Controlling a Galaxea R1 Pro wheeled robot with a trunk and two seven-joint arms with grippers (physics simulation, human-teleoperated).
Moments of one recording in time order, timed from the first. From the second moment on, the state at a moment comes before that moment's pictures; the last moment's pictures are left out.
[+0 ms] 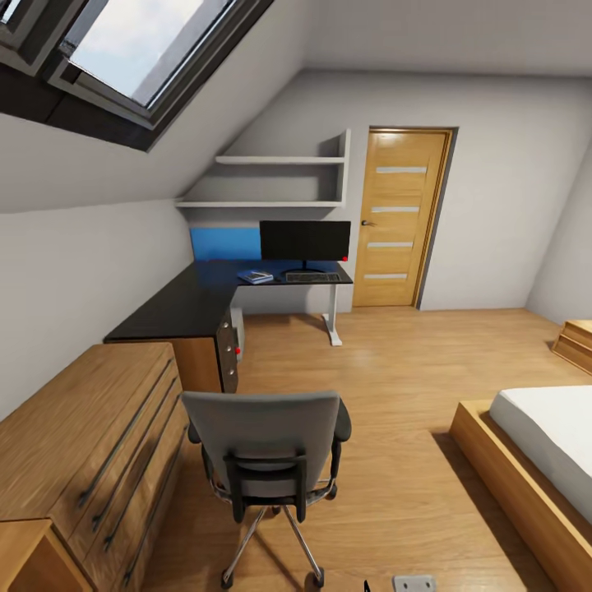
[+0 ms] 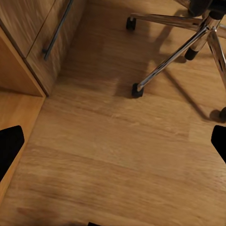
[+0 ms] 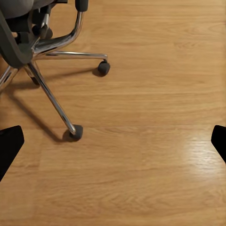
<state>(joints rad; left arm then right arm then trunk) 0.07 -0.02 0.04 -0.45 0.21 -0.50 0.08 -0.39 0.07 -0.11 0.02 0.20 -0.56 -0.12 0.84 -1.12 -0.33</state>
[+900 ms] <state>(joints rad) 0.04 -0.04 0.04 -0.47 0.20 -0.43 0.08 -0.39 0.07 -0.11 0.02 0.19 -0.56 -0.12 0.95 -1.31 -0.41</state>
